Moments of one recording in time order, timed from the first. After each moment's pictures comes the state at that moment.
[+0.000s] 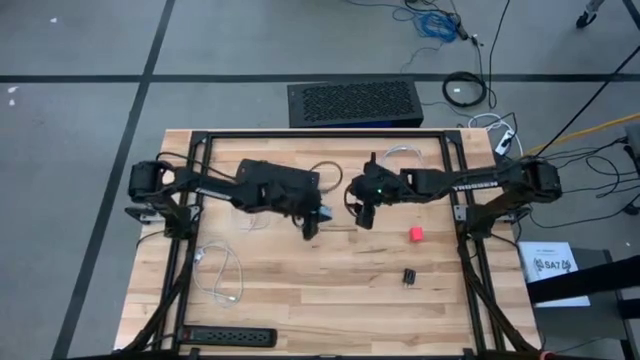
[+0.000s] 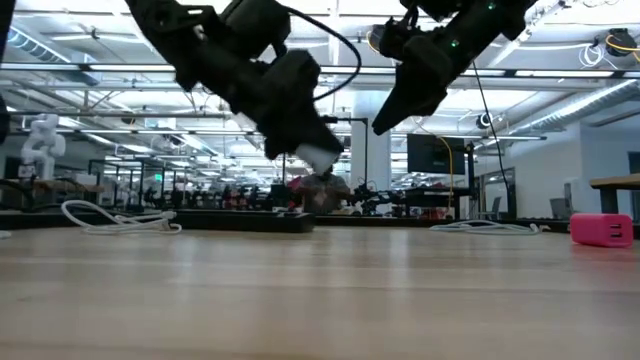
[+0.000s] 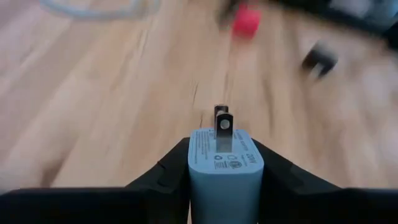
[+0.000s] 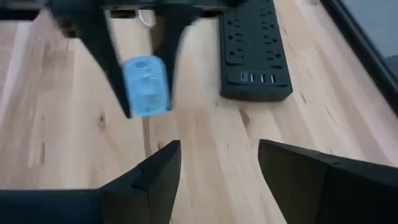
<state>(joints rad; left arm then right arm) 0.11 1.64 0.86 0.26 0.13 -0.24 -0.09 1.41 0.94 -0.28 0.13 0.05</state>
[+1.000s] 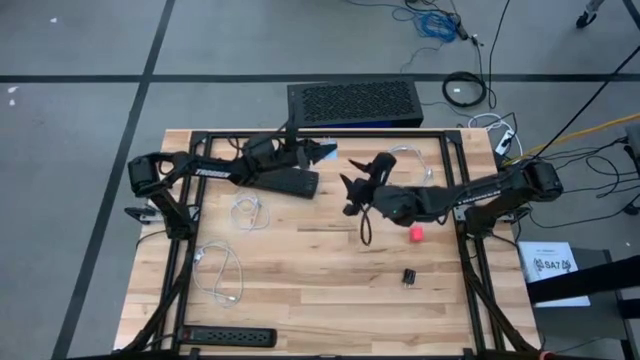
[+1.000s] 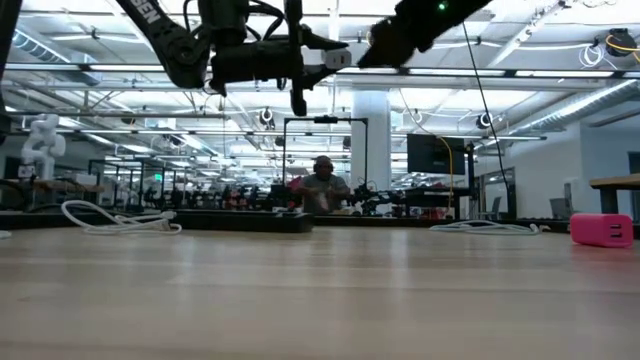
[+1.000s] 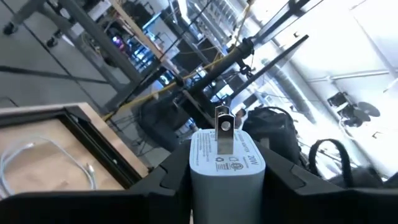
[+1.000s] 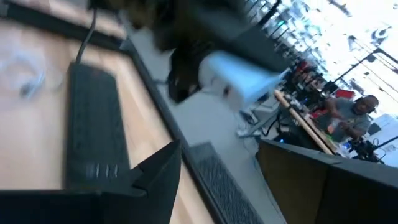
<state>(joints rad) 0.39 1.64 0.86 1.03 0.24 -0.90 0.11 1.41 0.93 0.19 0.92 -0.39</state>
